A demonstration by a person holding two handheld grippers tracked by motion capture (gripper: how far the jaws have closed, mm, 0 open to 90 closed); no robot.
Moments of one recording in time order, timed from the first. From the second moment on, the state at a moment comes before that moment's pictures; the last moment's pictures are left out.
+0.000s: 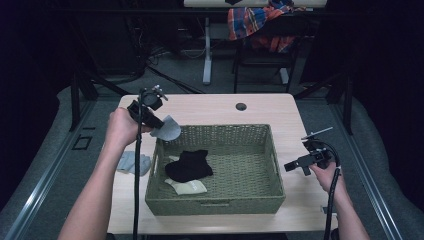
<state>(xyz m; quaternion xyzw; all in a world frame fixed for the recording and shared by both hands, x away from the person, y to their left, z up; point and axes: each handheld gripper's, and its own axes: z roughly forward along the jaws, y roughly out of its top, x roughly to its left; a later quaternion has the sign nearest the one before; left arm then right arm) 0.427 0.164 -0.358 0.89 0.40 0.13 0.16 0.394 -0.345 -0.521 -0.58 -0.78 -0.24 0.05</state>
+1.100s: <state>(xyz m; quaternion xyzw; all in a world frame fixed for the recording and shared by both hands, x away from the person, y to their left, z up) 0.398 0.267 -0.388 0.84 0.51 0.15 0.15 0.395 -0.344 -0.521 -0.57 -0.79 -0.23 0.06</state>
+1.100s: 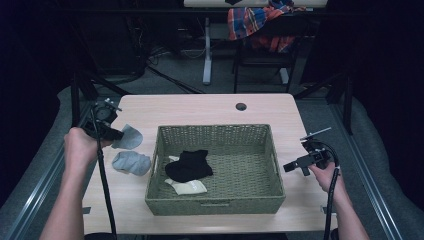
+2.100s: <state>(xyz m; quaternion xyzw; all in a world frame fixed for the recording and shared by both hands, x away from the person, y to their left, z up) 0.419 0.270 -0.468 0.81 0.55 0.11 0.14 0.394 -0.343 -0.523 -0.58 -0.78 -0.23 0.06</state>
